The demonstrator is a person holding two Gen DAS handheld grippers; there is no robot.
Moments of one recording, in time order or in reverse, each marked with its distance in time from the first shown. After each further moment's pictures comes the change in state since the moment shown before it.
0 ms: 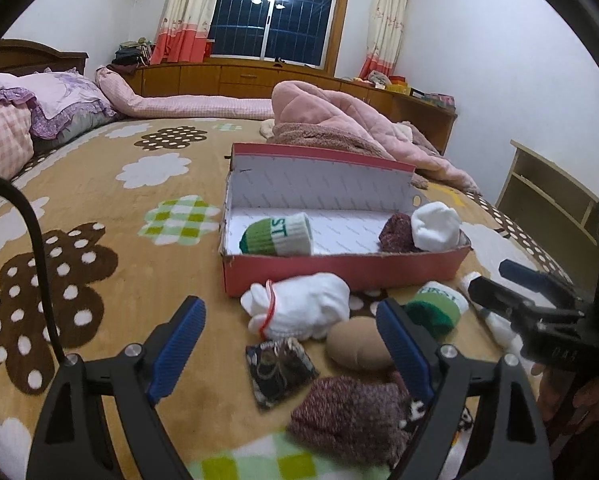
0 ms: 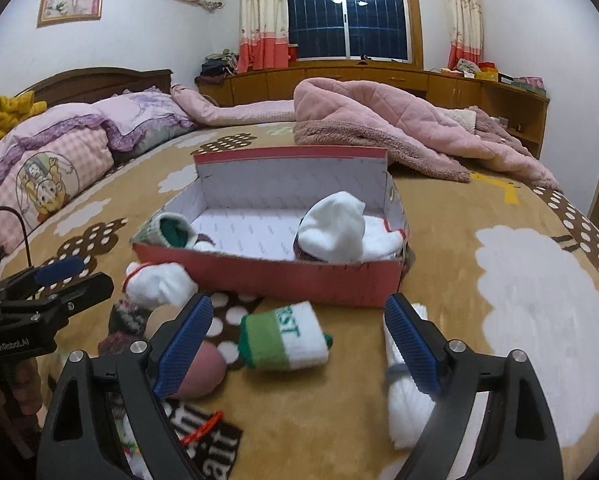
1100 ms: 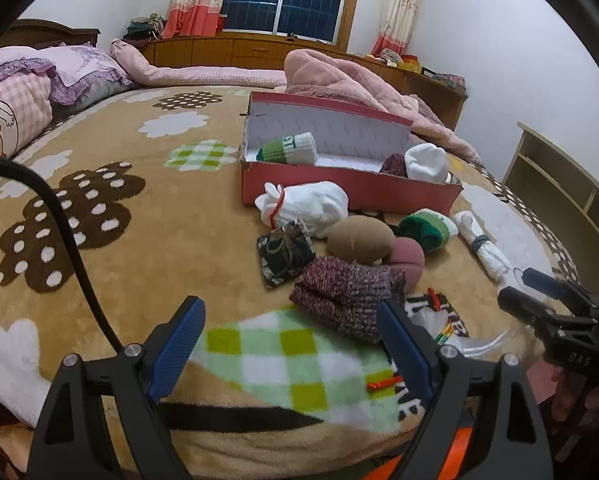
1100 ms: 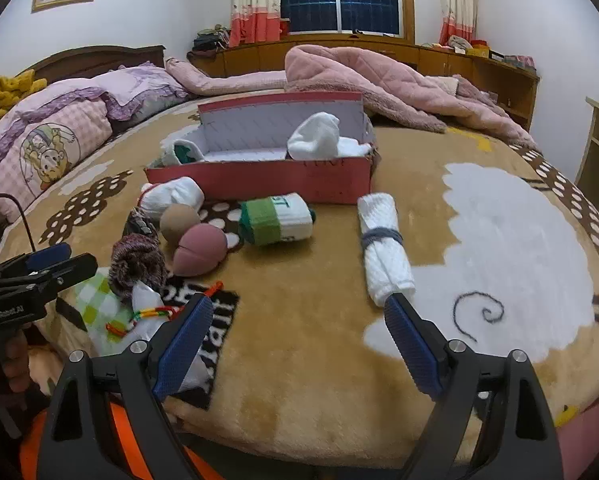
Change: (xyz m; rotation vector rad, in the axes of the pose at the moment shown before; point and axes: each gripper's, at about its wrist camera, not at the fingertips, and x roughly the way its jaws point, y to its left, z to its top) left arm -0.040 -0.001 -0.057 -0.032 0.100 0.036; right arm -0.050 -0.005 -0.066 0.015 0.109 -0.032
